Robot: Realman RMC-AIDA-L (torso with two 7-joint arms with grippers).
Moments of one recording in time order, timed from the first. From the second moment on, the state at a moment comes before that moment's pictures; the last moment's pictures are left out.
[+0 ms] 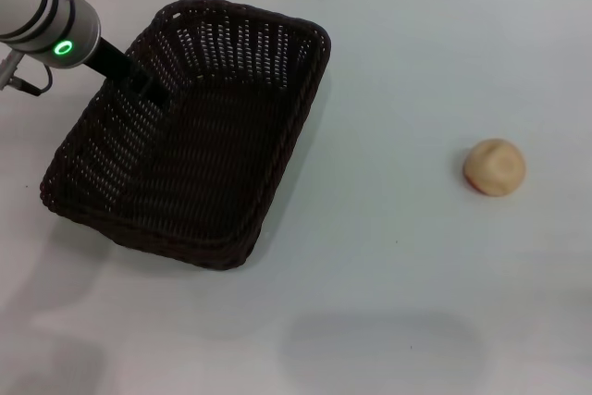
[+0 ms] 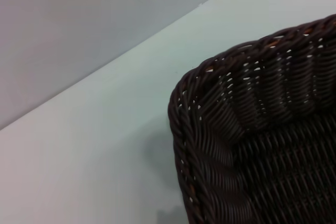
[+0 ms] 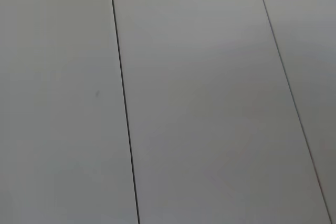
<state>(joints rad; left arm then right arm) -0.66 -2.06 -1.73 -1.30 2.89 -1.29 0.37 0.00 2.09 0.15 0.33 -1.41 -1.87 0.08</state>
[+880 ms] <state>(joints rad) -0.63 -2.04 -1.75 -1.28 2.89 -1.24 0.35 -0.01 2.09 0.15 0.32 -1.40 -1.88 0.08</state>
